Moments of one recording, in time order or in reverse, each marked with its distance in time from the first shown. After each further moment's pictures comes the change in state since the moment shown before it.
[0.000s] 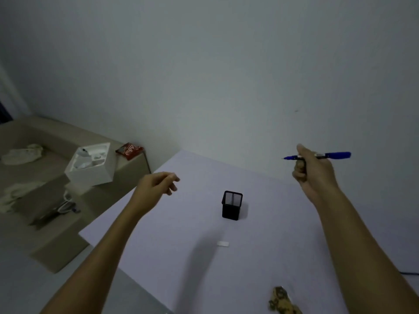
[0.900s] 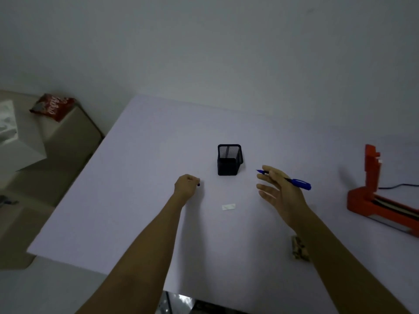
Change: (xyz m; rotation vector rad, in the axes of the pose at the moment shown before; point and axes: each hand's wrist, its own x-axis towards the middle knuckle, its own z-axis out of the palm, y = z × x) left_hand 0.100 -0.221 0.180 0.018 -0.422 -0.649; right_hand 0.000 0.222 -0.004 -0.171 0.185 0.368
